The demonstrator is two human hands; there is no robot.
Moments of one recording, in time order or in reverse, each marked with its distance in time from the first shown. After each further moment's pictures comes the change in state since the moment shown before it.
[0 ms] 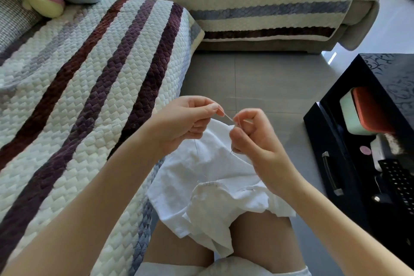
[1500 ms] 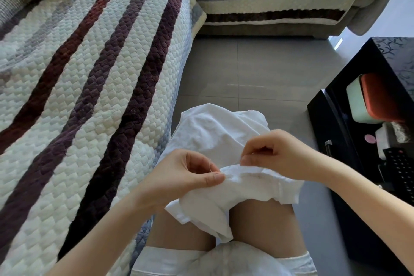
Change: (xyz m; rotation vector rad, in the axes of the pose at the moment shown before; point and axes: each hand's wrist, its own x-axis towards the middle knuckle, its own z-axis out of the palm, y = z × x) left_hand -0.065 -0.061 0.024 0.000 -0.015 -0.201; right_hand -0.005 0.009 -0.045 -0.661 -0.467 0.204
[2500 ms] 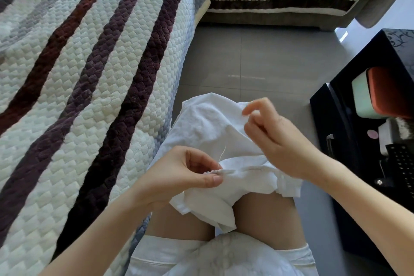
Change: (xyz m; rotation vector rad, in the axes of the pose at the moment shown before) left_hand -0.001 -0.012 -0.003 -0.104 -0.033 -0.051; right_hand 0.008 -0.012 0.017 -0.117 0.306 -0.063
